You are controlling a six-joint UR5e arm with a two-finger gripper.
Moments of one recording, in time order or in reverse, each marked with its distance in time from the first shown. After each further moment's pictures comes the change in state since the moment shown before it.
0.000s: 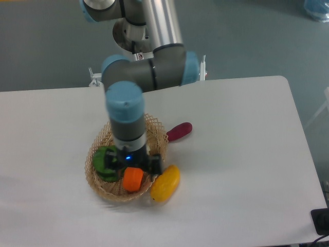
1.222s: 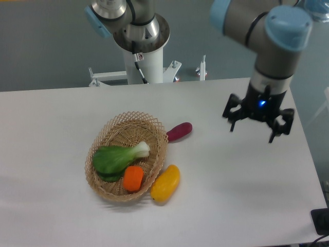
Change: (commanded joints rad) arm 0.417 0.043 0.292 -0.440 -0.098 0.764
